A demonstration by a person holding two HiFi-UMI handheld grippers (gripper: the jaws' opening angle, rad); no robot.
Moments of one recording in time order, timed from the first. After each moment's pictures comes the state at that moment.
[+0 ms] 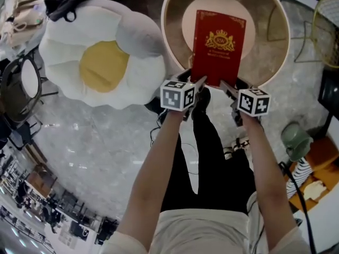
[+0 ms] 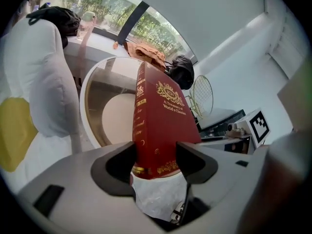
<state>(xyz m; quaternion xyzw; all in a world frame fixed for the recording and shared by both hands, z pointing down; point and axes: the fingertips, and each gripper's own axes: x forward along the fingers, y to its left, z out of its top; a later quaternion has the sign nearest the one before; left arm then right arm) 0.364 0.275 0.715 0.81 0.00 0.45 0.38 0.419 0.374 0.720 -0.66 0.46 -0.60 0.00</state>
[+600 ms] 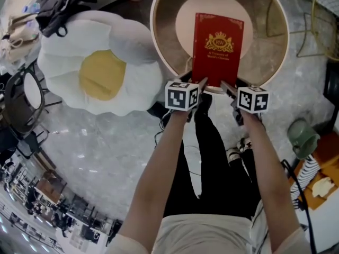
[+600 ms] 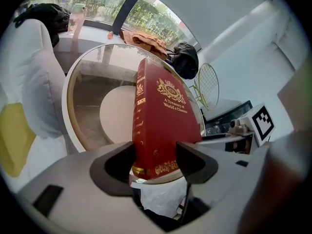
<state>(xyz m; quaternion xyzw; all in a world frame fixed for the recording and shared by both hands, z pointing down) 0.386 0.292 0.751 0.79 0.00 0.50 0.35 0.439 0.393 0.758 -0.66 0.43 -0.62 0.00</state>
